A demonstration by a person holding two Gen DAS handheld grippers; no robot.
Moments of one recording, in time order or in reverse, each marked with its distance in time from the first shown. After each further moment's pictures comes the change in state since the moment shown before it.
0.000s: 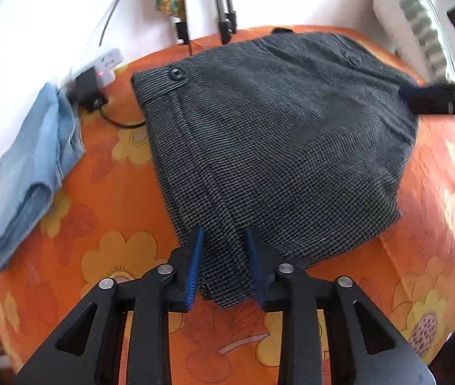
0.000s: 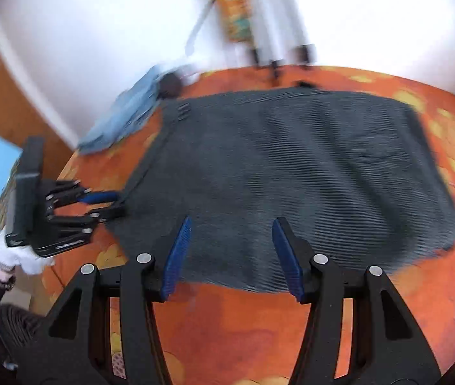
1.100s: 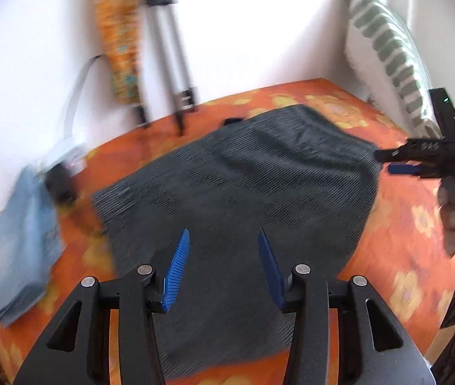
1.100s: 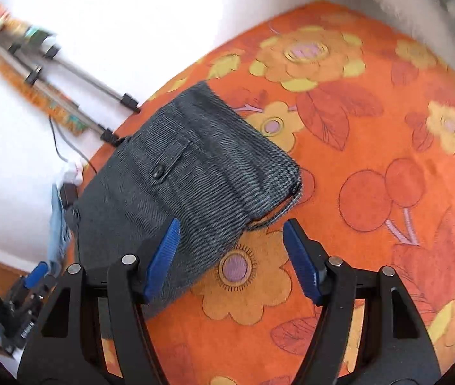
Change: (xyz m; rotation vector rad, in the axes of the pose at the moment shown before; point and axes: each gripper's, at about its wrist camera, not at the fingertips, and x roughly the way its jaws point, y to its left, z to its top) left arm -0.025 -0.073 0.100 0.071 -0.172 -0.078; right arm -0.069 -0.172 -0.045 0.745 -0.151 -0.204
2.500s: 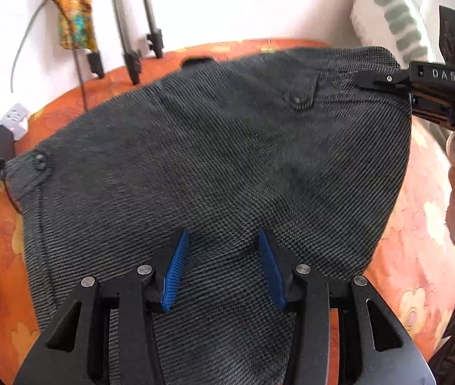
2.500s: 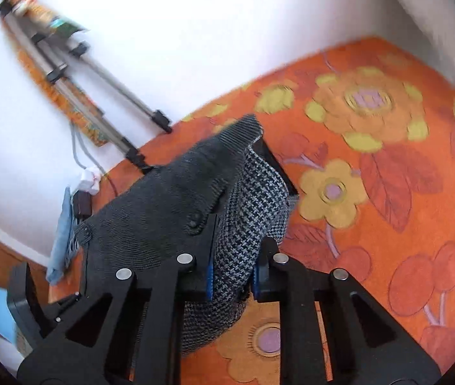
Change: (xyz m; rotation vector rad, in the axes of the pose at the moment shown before) left arm 0.067 -0.014 -0.005 -0.079 0.148 -0.064; right arm 0.012 0.063 0.032 -0.235 -0.118 0.068
